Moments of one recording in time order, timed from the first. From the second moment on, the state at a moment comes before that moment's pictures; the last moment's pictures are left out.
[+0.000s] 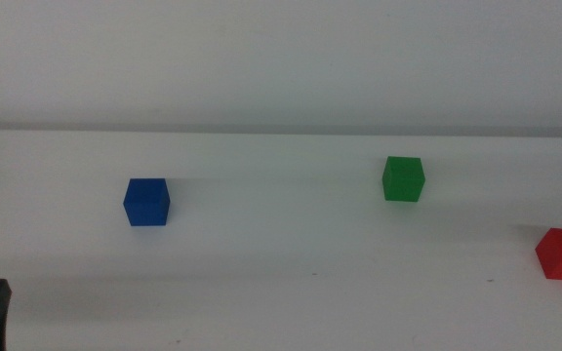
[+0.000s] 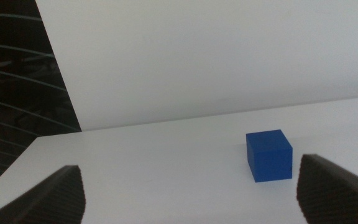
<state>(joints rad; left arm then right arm) 0.06 0.01 0.00 0.01 0.17 0.09 0.06 0.85 -0.81 0.01 1.04 0.10</state>
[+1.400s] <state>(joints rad) 0.06 0.01 0.00 0.01 0.17 0.09 -0.19 1.87 -1.27 -0.05 1.01 -0.11</state>
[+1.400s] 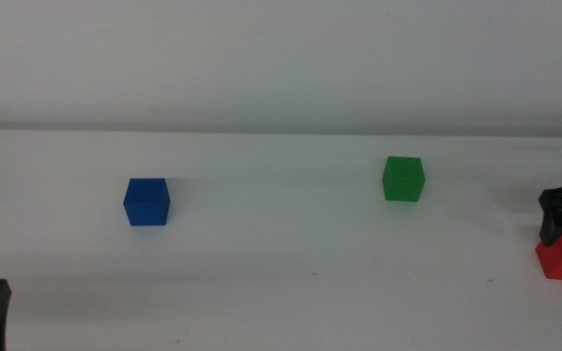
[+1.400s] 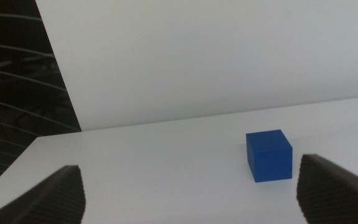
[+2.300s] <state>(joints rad) 0.06 0.01 0.00 0.01 0.17 0.09 -0.13 1.98 -1.27 -0.06 0.95 -0.02</state>
